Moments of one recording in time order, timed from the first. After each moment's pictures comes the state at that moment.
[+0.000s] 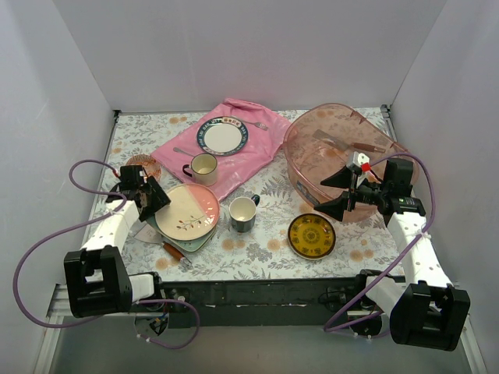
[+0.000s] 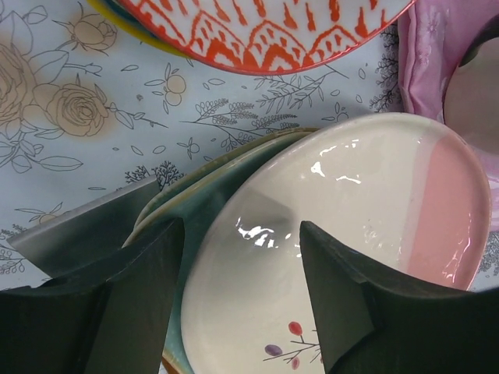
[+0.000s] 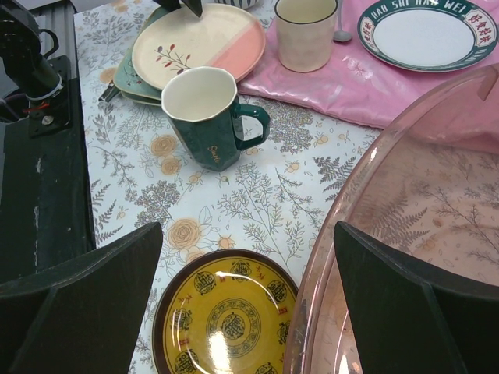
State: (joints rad) left arm 0.11 1.23 0.73 -0.48 -0.03 -0.51; right arm -0.09 1.01 0.72 -0.36 -1.33 -0.52
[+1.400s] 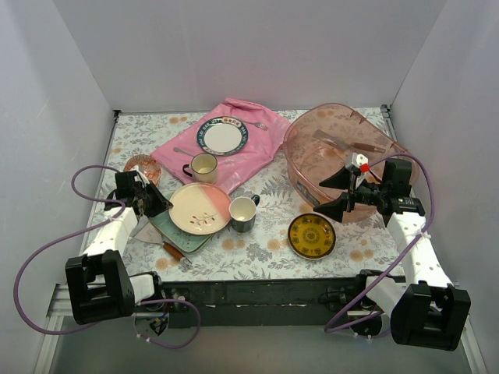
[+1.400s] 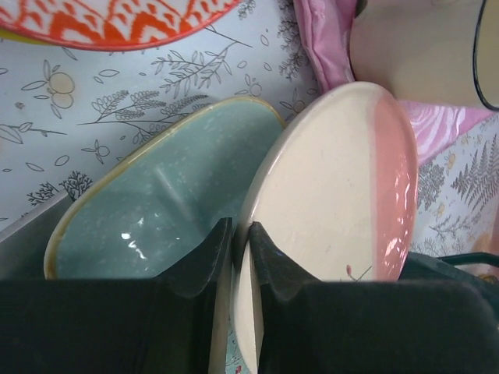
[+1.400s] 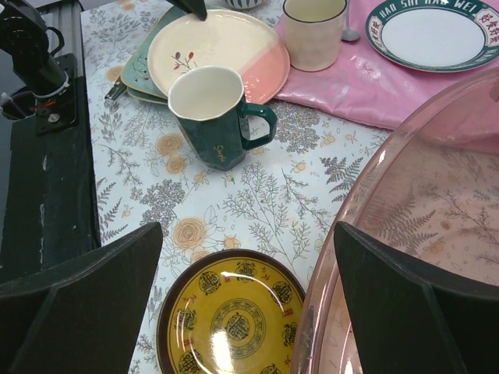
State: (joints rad) left arm 0.17 1.20 0.64 -0.34 0.28 -0.47; right arm -0.08 1.01 0.72 -0.38 -1.33 -0.54
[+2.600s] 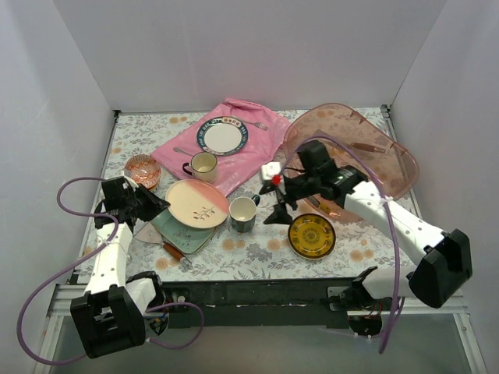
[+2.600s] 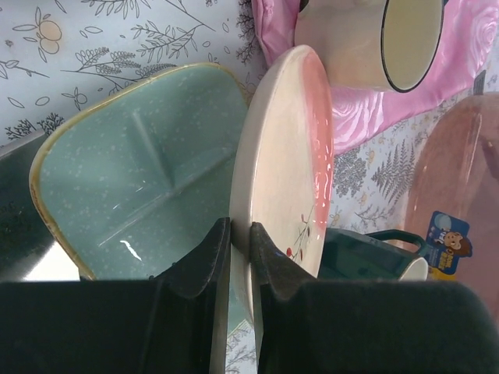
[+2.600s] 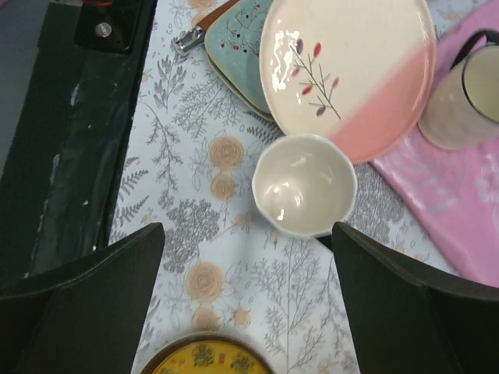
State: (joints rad) left arm 0.25 0.97 0.63 -0.46 0.40 -0.59; right arm 0.62 1.29 1.09 -0.57 -0.92 -0.69
